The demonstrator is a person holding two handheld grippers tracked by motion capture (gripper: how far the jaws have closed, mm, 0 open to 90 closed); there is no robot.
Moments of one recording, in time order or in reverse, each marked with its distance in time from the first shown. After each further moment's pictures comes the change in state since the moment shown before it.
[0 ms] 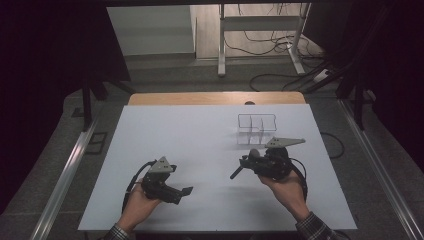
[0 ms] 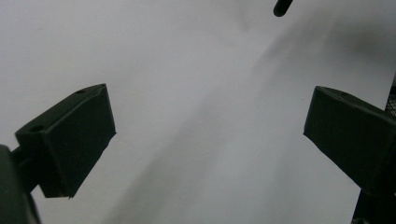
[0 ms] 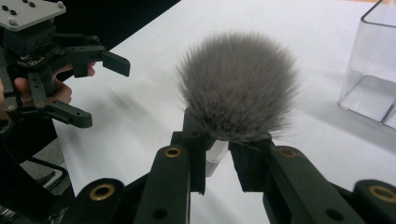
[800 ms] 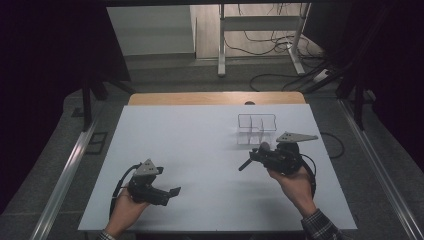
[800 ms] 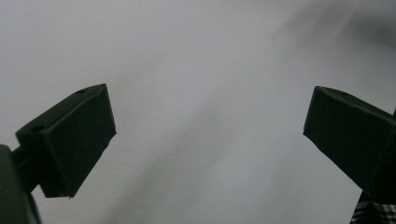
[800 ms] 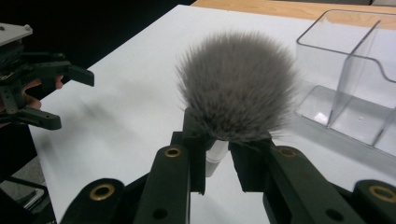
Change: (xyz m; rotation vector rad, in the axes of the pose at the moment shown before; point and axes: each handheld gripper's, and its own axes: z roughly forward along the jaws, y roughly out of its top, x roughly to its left) left arm 0.010 -0.022 -0.024 -0.013 0.056 -0.043; right arm -0.018 0.005 -0.019 -0.053 -0.064 0.020
